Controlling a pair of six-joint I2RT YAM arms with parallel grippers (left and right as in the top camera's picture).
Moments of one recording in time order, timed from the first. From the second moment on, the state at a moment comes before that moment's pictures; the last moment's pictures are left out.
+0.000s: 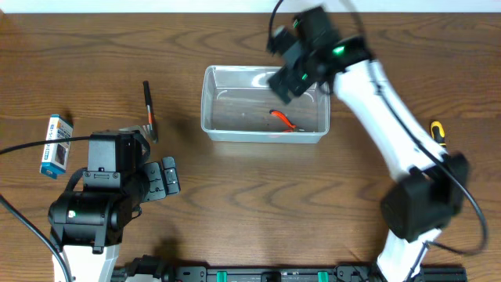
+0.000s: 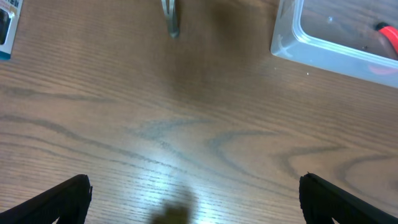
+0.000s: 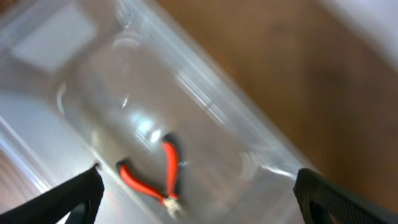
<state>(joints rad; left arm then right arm) -0.07 0.92 1.08 -1.24 -0.04 -0.25 0.38 1.92 1.91 -0.97 -0.12 -0.32</state>
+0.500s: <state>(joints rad) -0.07 0.92 1.08 -1.24 -0.04 -0.25 0.05 2.06 2.05 -1.24 0.01 -0.39</state>
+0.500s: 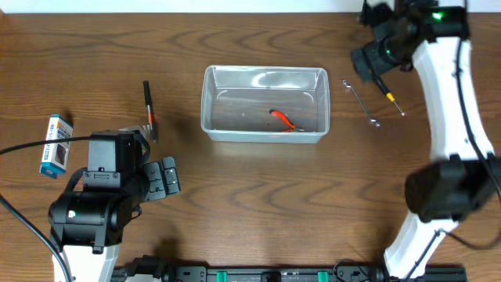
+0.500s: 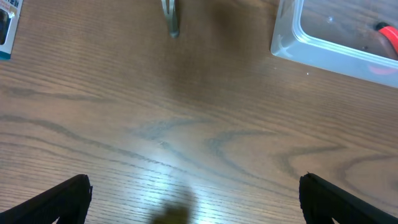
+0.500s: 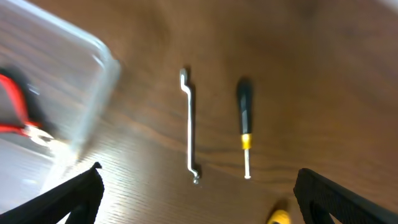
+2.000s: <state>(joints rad) -0.07 0.92 1.08 -1.24 -0.04 -0.25 0.04 2.45 2.05 -1.21 0.00 -0.44</state>
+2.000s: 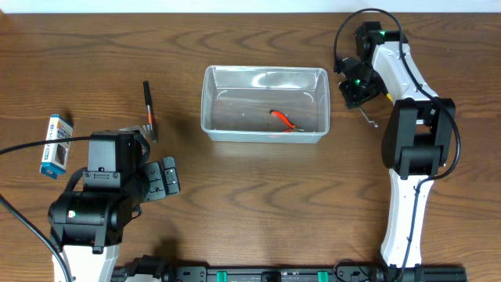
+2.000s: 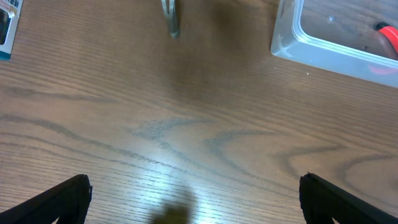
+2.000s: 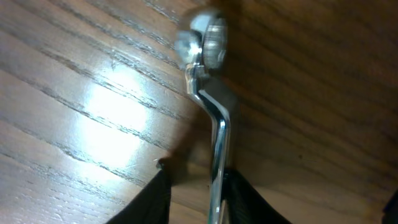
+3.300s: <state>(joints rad) -0.07 0.92 1.08 -1.25 -0.04 -0.25 0.04 2.44 2.05 -1.20 -0.02 -0.28</state>
